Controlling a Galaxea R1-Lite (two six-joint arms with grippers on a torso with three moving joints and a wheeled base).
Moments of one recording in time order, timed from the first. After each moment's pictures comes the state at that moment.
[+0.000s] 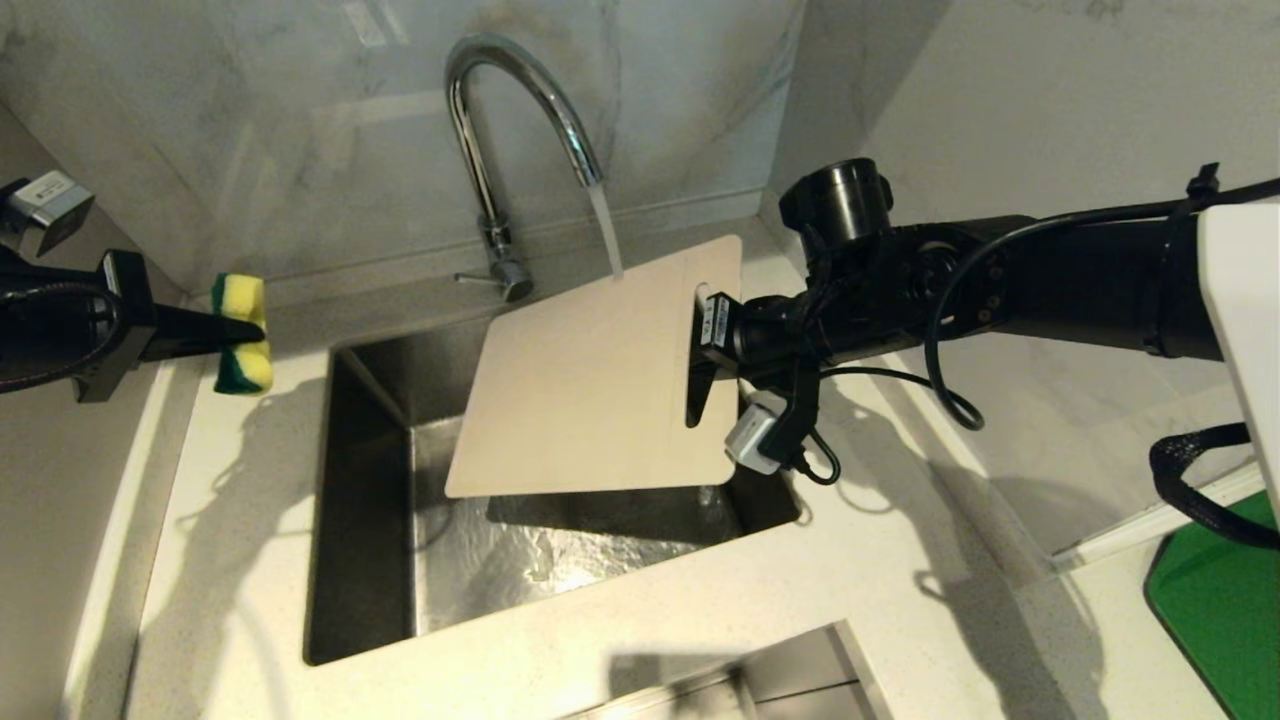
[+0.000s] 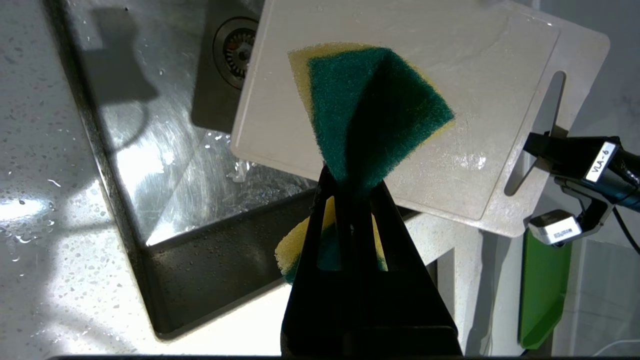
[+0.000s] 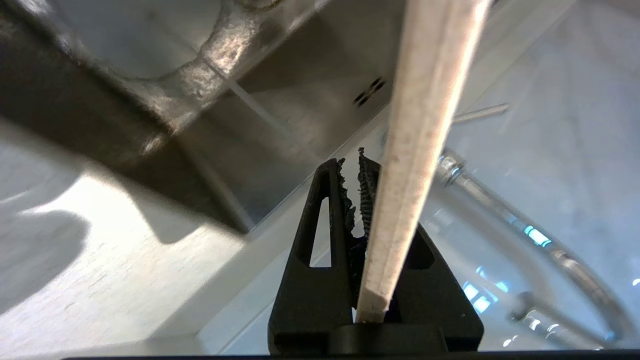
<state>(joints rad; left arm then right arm) 0.04 1.48 -1.29 0.26 -0.52 -0.44 0.39 2.04 -1.84 0.33 0.38 -2.60</state>
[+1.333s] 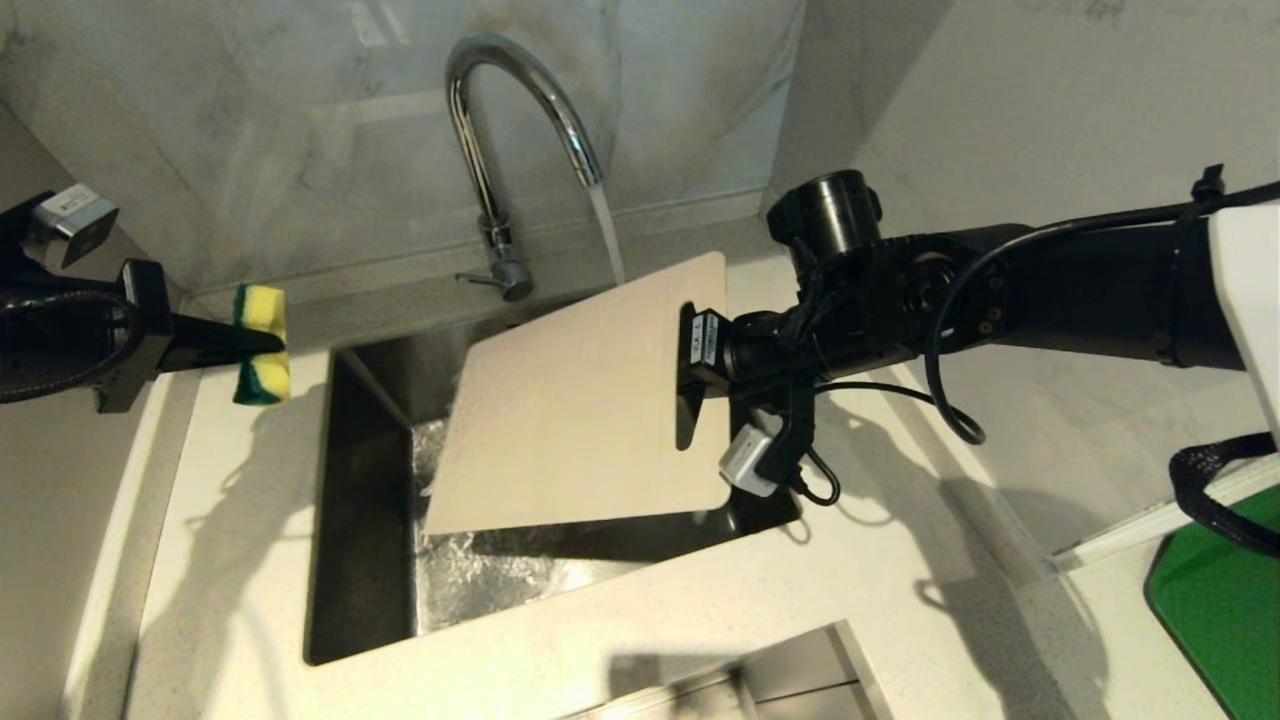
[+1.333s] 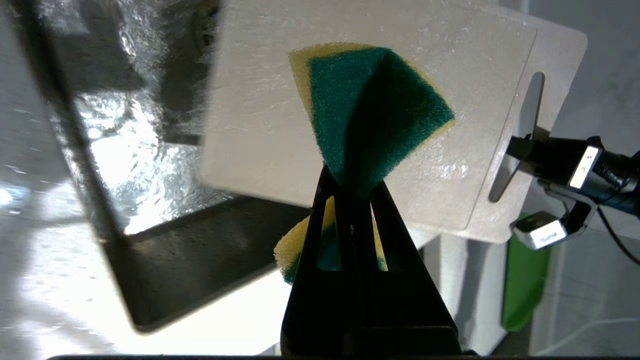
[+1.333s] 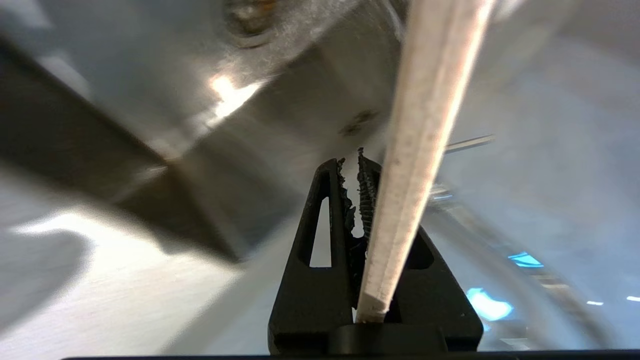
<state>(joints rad) -0.01 1.49 -1.27 0.27 -0.53 -0.47 0.43 2.00 -1.77 0.33 0.41 -2.59</state>
